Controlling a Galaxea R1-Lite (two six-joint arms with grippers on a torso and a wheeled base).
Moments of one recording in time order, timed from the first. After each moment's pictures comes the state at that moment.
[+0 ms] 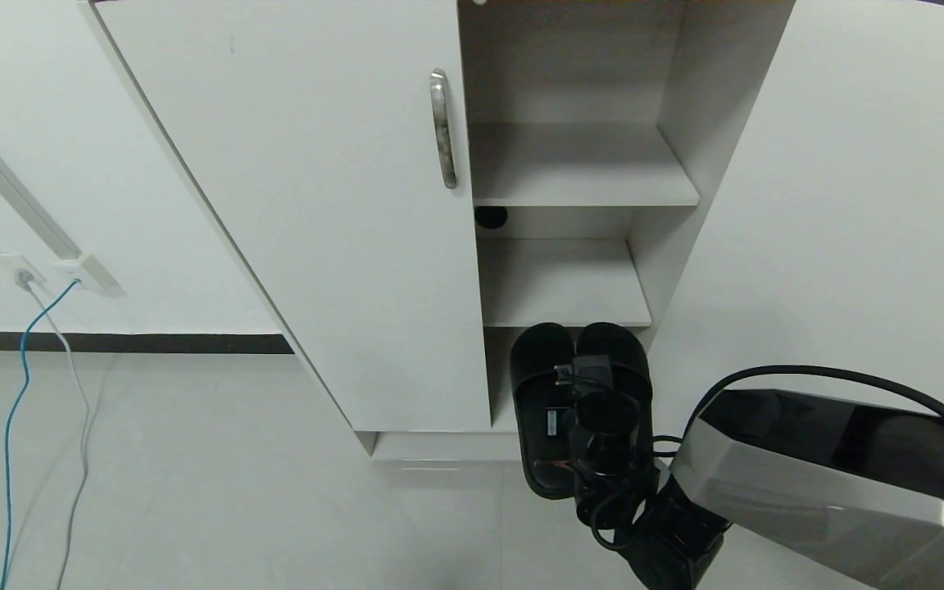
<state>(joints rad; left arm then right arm) 0.00 0.00 0.00 0.00 -0.03 0.02 0.76 2.43 -1.04 -1.40 -0.79 -0.02</state>
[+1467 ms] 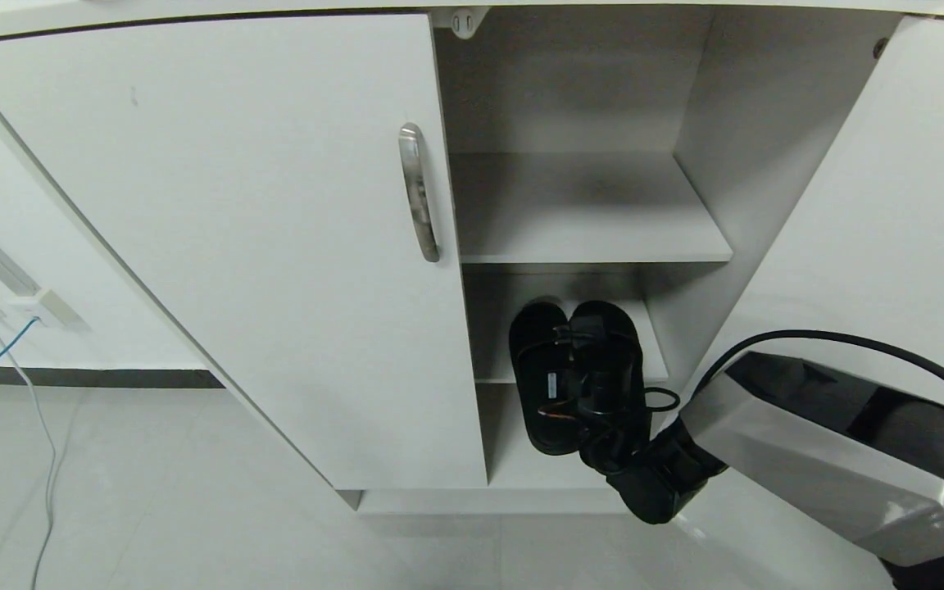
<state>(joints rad) 0.00 0.00 0.00 0.00 -0.03 0.01 0.67 2.45 -1.29 -1.12 -0.65 -0.01</state>
